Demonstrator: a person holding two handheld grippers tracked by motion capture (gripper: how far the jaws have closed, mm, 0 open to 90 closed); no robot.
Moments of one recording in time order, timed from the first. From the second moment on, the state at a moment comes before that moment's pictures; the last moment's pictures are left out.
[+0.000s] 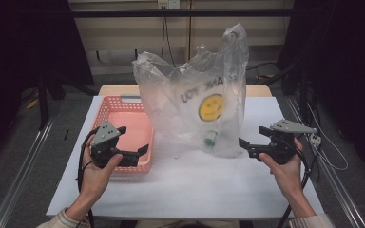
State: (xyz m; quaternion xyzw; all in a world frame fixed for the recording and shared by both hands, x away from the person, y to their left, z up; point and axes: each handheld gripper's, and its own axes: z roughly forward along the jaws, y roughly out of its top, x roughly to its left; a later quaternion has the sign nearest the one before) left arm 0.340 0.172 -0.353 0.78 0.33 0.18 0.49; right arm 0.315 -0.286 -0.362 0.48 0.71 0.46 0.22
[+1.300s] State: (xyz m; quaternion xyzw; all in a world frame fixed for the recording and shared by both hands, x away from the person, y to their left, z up) left arm 0.281 0.211 -0.408 0.77 0.36 0.20 0.48; right arm 0.261 -0.289 -0.427 0.51 0.73 0.42 0.20
